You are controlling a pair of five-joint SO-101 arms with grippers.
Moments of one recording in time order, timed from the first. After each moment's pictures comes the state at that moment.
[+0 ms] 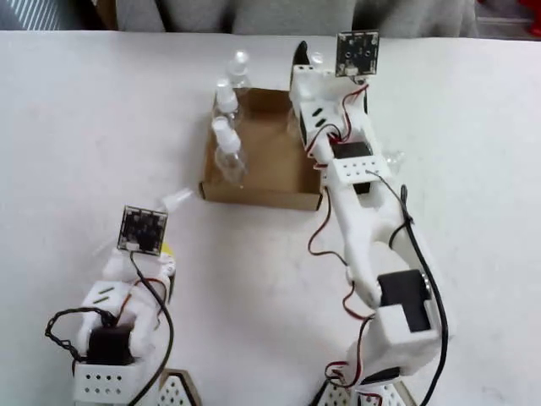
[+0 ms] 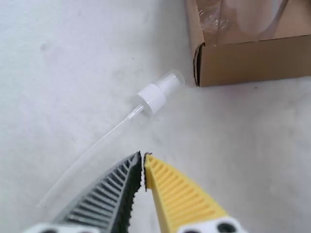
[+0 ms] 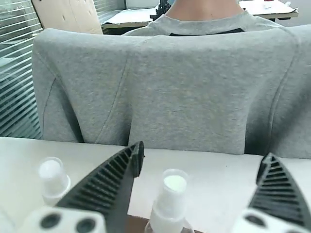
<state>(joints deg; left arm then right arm) -4.0 -103.9 97.1 57.5 -6.5 -11.7 7.7 14.9 -7.6 -3.8</state>
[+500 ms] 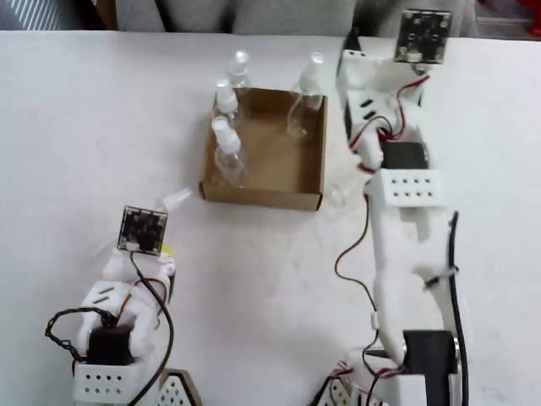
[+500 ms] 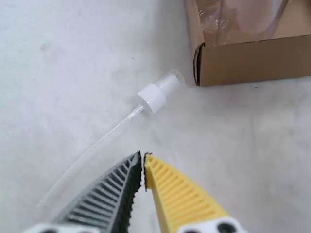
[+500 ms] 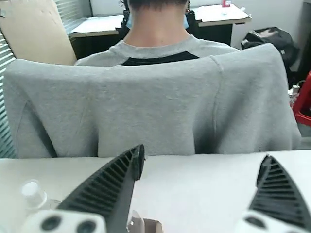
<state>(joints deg) -4.0 -103.9 97.1 57.5 -6.5 -3.6 -12.4 14.9 15.5 -3.8</state>
